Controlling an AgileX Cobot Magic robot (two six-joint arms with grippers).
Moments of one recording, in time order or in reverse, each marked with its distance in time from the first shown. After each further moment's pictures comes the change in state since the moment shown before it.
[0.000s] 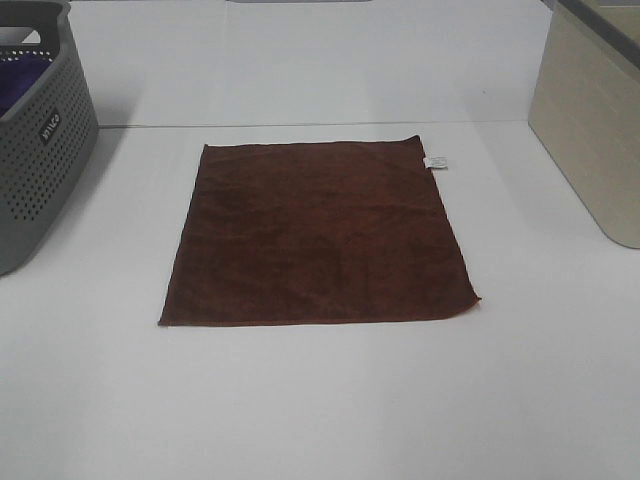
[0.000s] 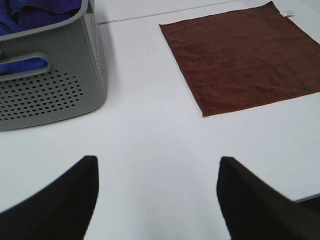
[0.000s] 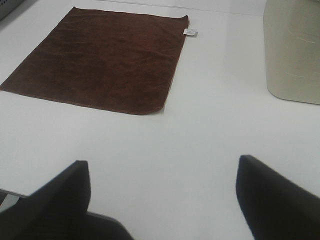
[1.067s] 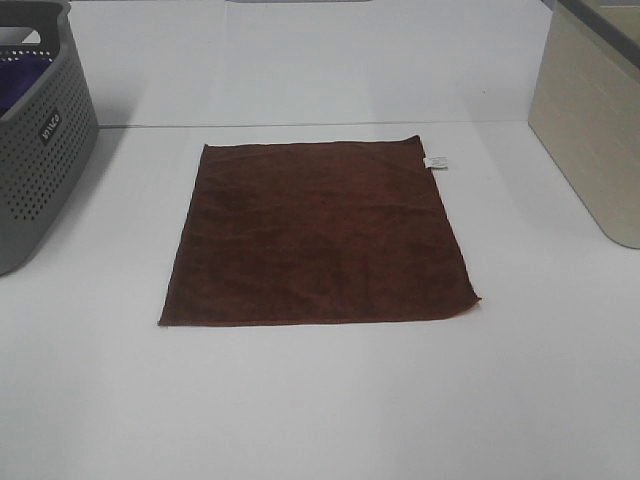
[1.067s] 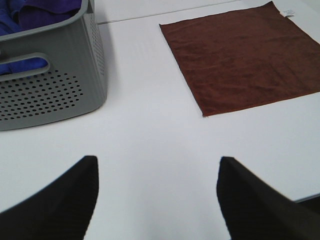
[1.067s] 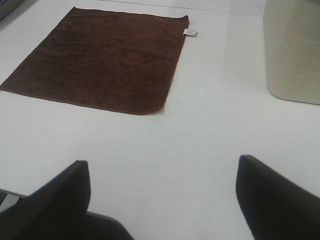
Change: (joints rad) left arm 0.000 0.000 0.000 0.000 0.000 0.000; right arm 0.000 0.000 0.000 0.000 0.000 0.000
